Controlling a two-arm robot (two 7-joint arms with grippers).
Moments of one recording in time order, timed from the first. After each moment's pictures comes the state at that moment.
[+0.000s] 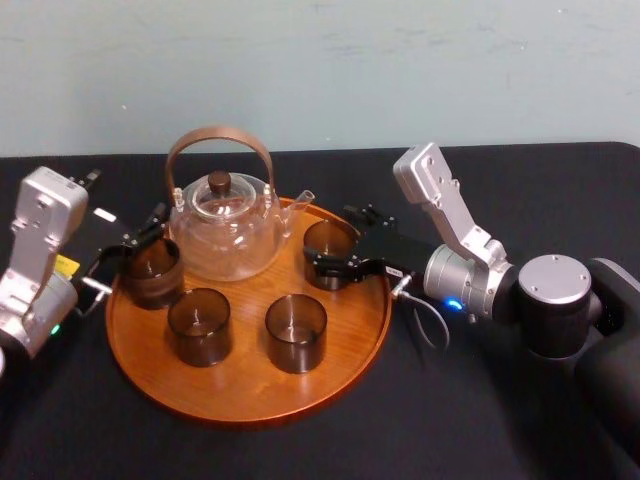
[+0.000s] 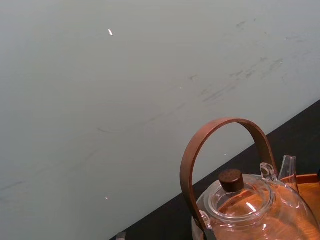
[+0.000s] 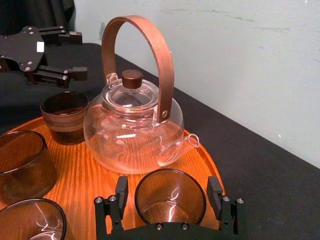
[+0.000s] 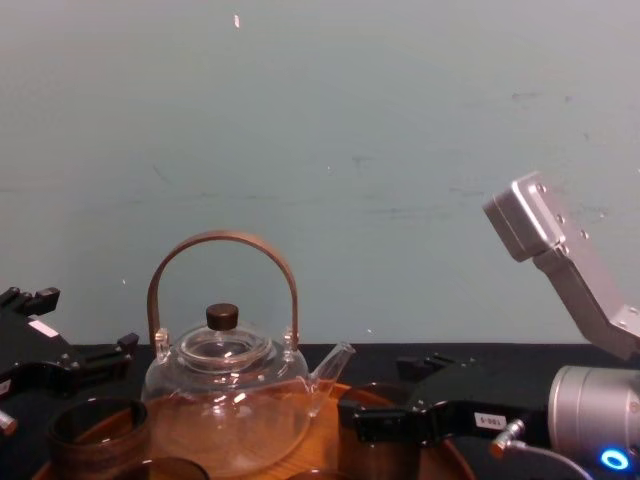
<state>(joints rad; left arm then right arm) -0.20 0.60 0.45 -1.41 -0.25 -0.12 0.03 0.44 0.28 -0.52 -1.15 0.24 0.05 0.51</state>
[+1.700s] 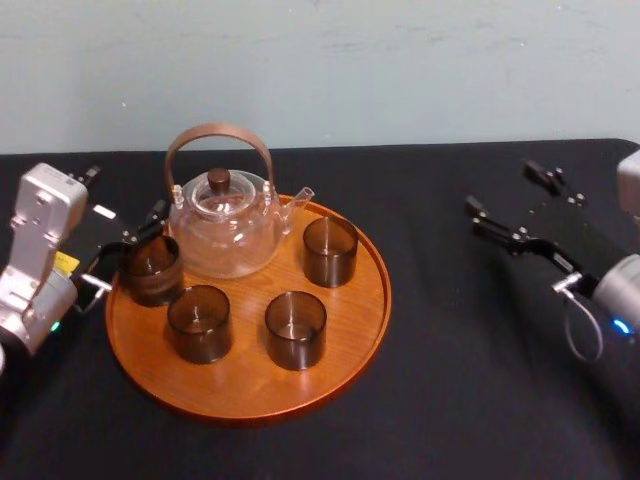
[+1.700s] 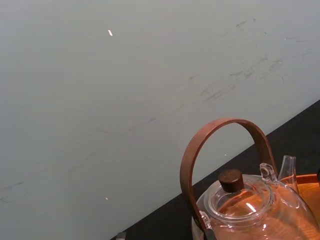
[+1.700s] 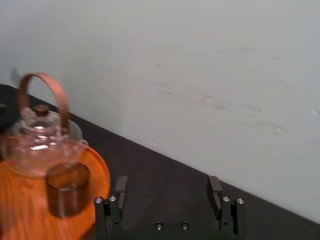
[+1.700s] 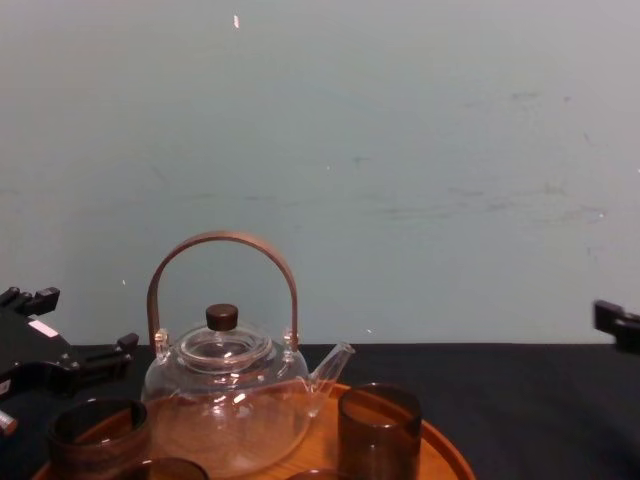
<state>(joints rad) -0.20 0.60 0.45 -1.41 -0.25 -0.12 0.03 0.02 0.47 -0.17 -1.61 0.28 -0.05 0.32</state>
